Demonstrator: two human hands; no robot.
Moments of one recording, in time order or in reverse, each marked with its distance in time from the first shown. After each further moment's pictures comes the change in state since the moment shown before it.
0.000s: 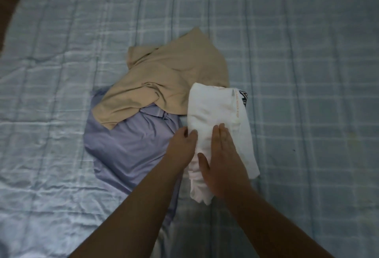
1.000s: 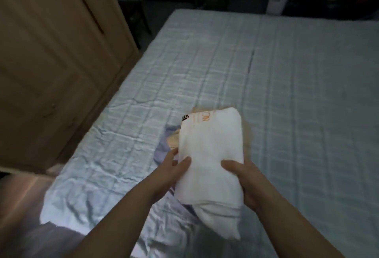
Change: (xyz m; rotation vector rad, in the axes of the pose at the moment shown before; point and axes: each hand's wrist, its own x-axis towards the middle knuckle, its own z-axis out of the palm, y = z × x) left_hand -0.215 0.048 -0.218 -0.699 -0.117 0.025; right_hand -0.083 -0.160 -0.216 1.354 -0.414 0.177
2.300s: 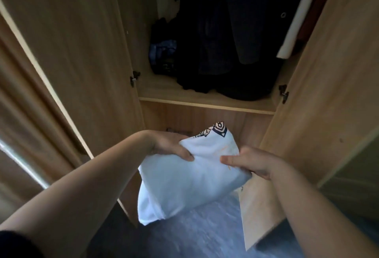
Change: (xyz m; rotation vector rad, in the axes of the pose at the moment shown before) left_hand -0.609 -0.075 -0.798 -0.052 0.616 0.039; right_hand -0.068 0.298 0.994 -1.299 -1.577 0.033
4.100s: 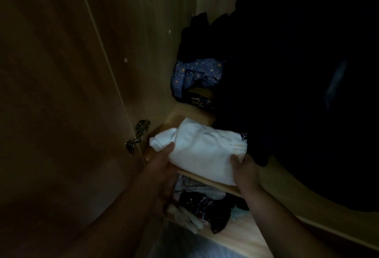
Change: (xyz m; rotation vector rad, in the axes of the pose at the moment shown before) left_hand 0.201 -0.062 -0.382 -1.404 1.096 0.169; right_hand 0.556 -0.038 -0.096 -0.068 0.627 0.122
